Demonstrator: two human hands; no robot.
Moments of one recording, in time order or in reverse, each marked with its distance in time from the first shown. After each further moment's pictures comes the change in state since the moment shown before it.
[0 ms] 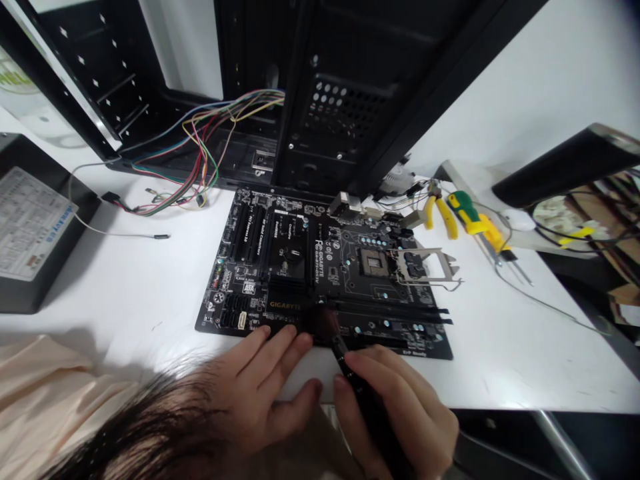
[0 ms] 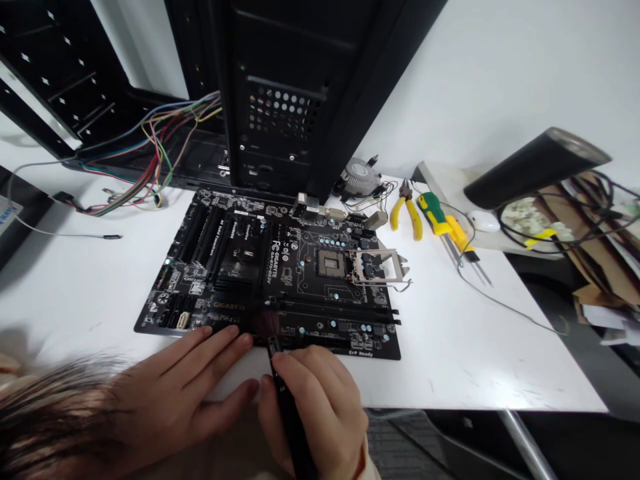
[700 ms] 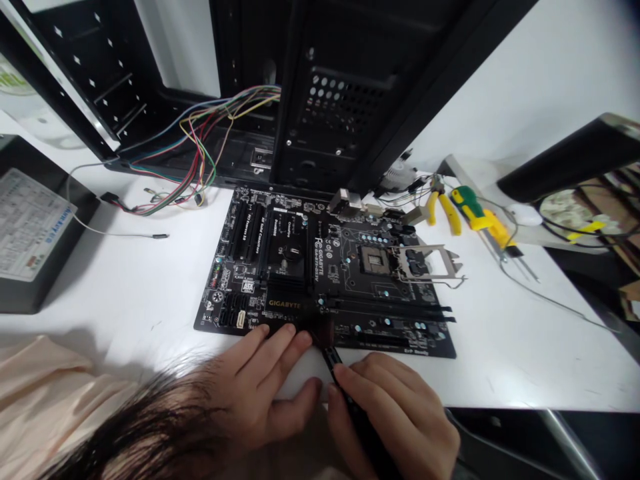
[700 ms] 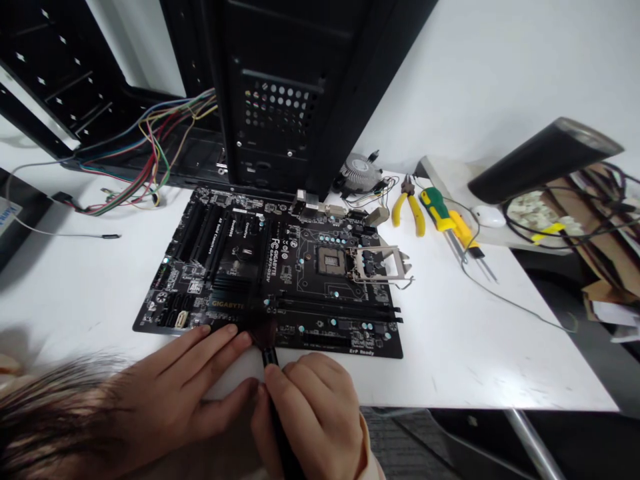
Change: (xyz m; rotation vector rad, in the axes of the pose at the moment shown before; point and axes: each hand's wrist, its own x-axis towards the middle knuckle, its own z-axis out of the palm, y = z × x) left_hand 0.001 0.001 0.003 0.013 0.006 -0.002; right_hand -0.003 0.001 -0.002 -0.016 -0.101 -0.121
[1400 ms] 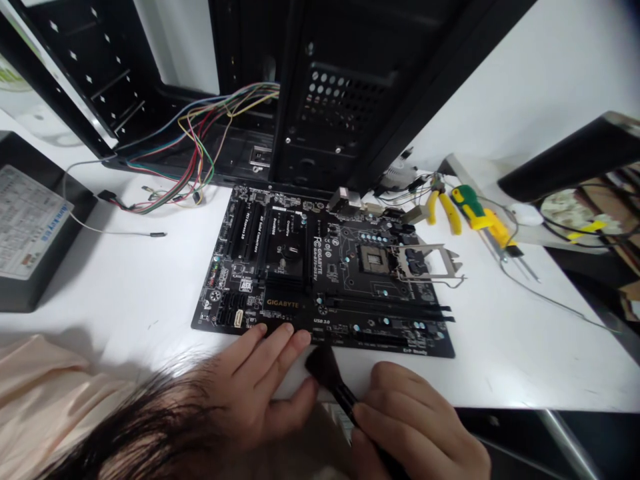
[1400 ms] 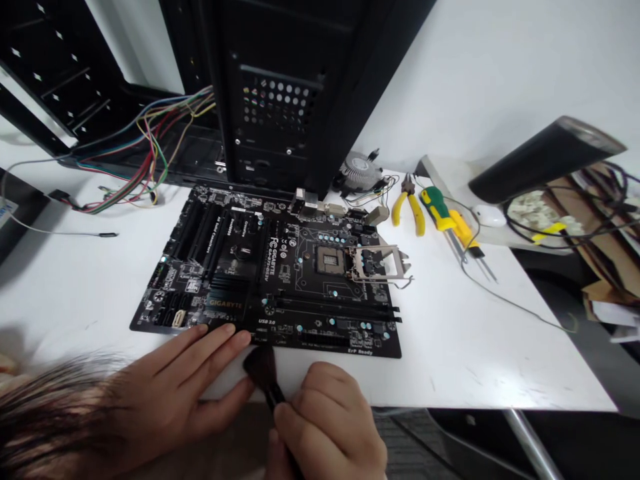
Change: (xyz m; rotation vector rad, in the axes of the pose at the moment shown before) left_hand -0.006 0.006 0.005 -0.005 0.001 -0.033; right_hand -0.009 -0.005 -0.009 0.090 0.125 0.071
